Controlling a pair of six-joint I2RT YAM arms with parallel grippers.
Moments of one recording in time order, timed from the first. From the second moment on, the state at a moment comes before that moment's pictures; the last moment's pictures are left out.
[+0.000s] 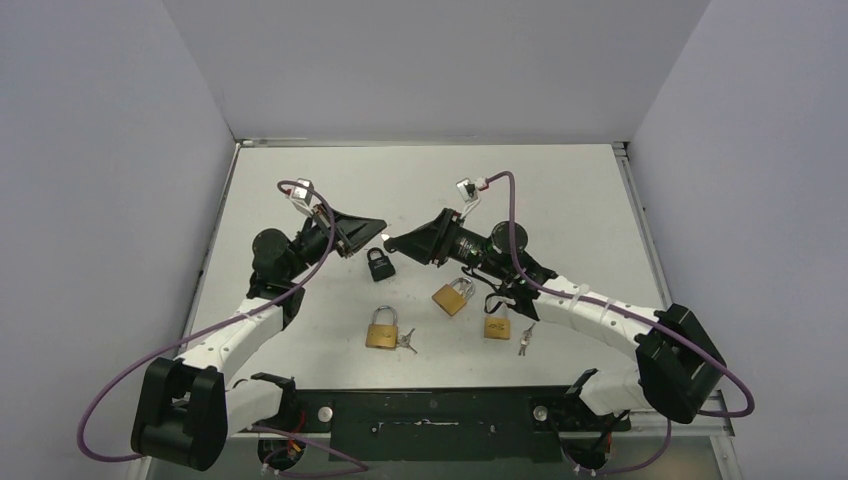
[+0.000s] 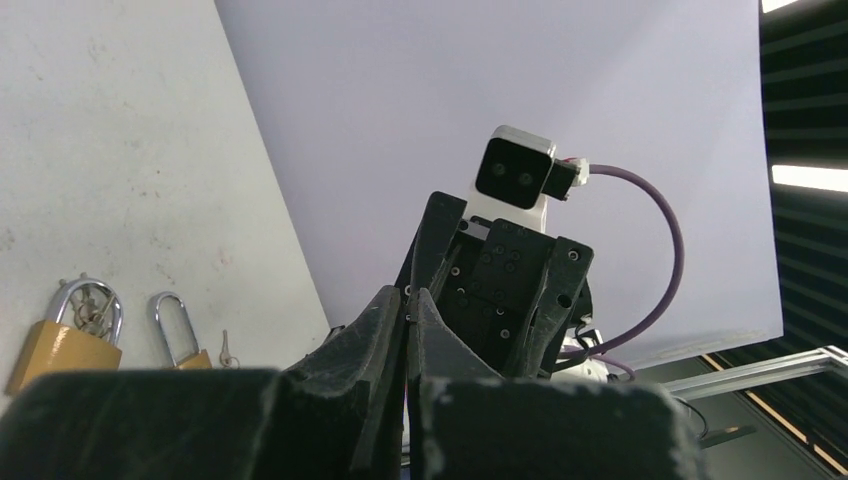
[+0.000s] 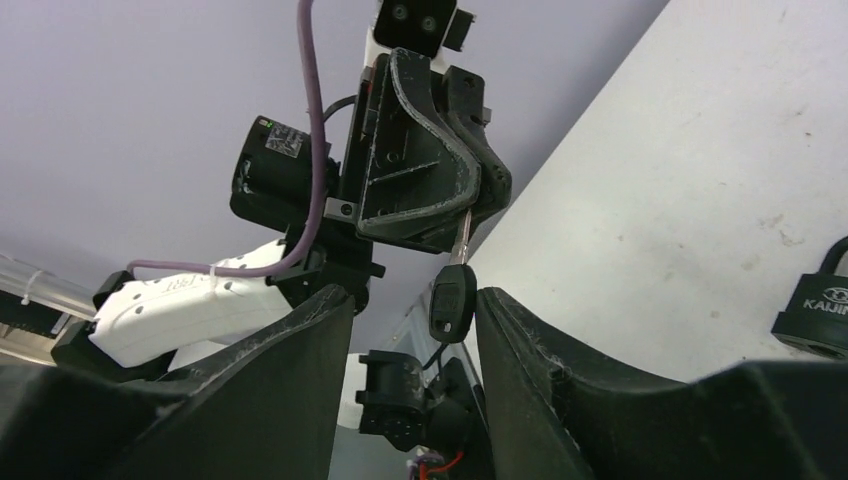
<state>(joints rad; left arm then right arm) -0.26 1.13 0.53 0.80 0.66 -1.45 0.77 1.34 0.78 0.66 -0.38 0.96</state>
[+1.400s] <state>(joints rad) -0.39 1.37 0.82 -0.28 0.02 -0.80 0.70 1.23 0.79 -0.03 -0.07 0.68</state>
